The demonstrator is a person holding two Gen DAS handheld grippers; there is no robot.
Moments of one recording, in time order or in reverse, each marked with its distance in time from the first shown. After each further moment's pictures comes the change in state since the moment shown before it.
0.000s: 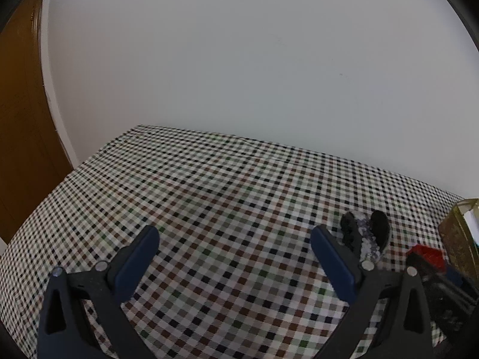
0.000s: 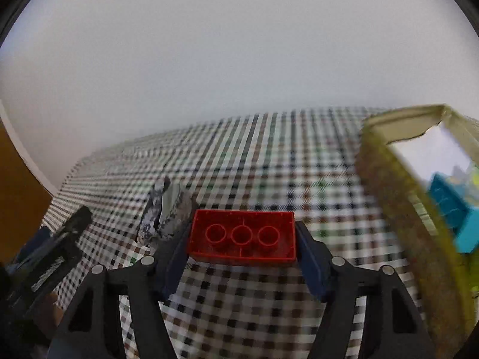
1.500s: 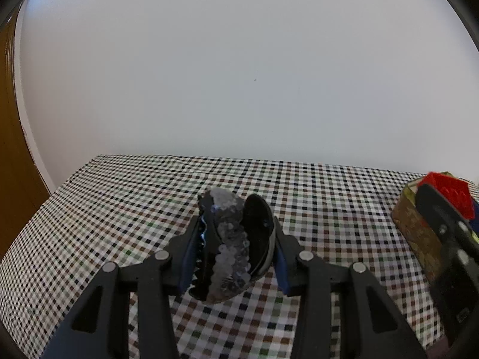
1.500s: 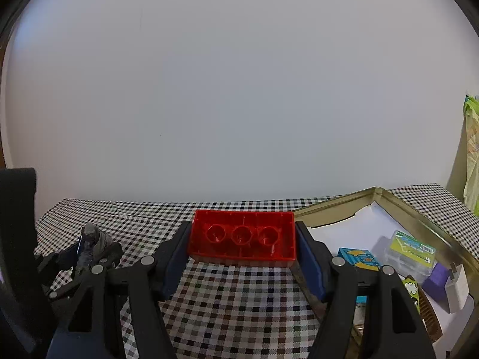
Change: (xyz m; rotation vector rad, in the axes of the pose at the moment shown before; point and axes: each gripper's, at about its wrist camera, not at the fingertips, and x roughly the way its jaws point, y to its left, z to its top) left arm -0.038 -0.069 -0.012 0.129 -0.088 -0.088; right arm -0.073 -0.004 -0.001 -0.089 -0.362 -0.153
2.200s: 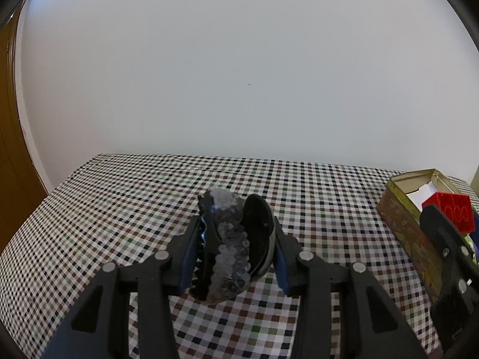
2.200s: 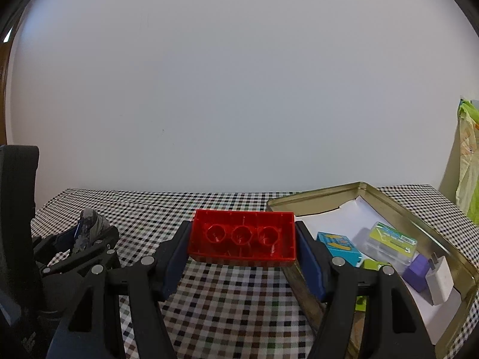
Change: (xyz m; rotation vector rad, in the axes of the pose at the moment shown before) left arm -0.023 -0.013 -0.015 -0.015 -0.020 -0.005; right arm -0.031 -0.010 -0.015 -0.032 -0.009 0.000
